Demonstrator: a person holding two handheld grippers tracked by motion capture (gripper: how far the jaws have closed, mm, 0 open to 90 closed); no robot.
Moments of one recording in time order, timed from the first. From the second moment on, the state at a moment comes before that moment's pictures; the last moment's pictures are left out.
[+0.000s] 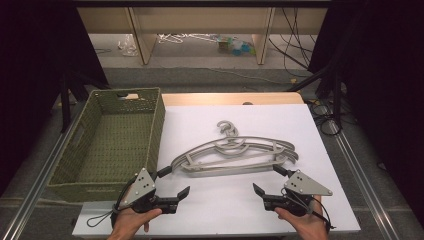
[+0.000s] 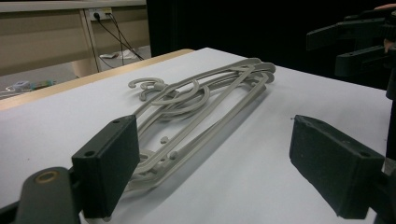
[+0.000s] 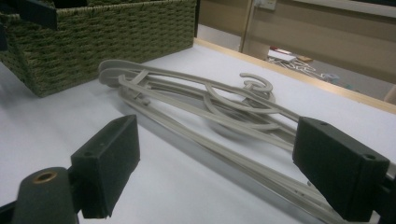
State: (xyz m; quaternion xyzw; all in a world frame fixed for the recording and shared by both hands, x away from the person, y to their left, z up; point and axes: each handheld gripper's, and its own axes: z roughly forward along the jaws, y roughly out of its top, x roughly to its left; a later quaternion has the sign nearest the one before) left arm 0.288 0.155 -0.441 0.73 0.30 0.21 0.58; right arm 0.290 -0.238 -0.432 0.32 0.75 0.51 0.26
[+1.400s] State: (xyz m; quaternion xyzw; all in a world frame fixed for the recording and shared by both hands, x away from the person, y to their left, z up) left arm 0.285 0.152 -0.440 0.73 0.29 0.21 0.58; right arm 0.462 -0.244 -0.410 0.30 0.88 0.32 0.18
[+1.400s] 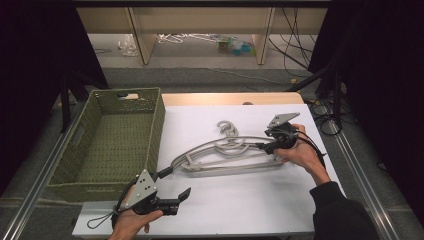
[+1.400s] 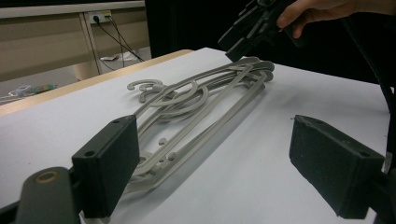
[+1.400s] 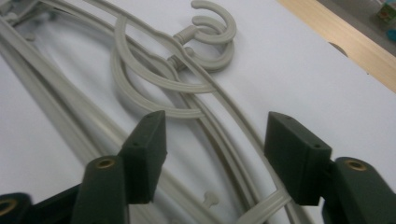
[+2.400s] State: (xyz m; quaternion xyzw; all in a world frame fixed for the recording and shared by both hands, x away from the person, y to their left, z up) left arm 0.285 0.153 -0.440 0.73 0.29 0.21 0.58; right arm 0.523 -0.217 -0.443 0.23 0.93 0.19 0.19
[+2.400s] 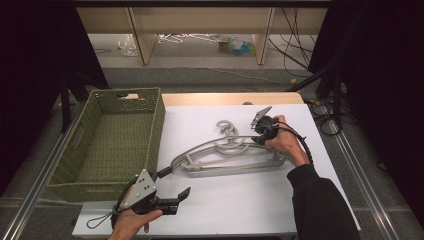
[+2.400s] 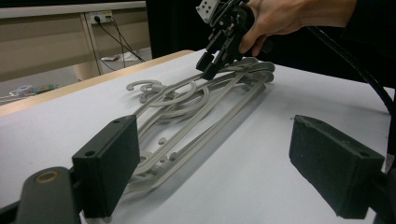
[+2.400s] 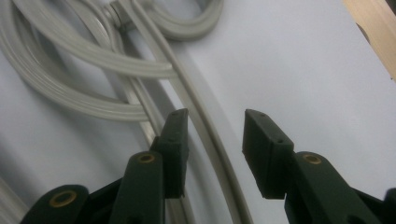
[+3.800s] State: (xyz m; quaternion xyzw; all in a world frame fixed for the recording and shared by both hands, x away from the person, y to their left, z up) left arm 0.290 0.149 -0.437 0.73 0.30 0.21 0.58; right arm 0.457 -0.244 -0.383 0.03 0.94 0.22 0.27
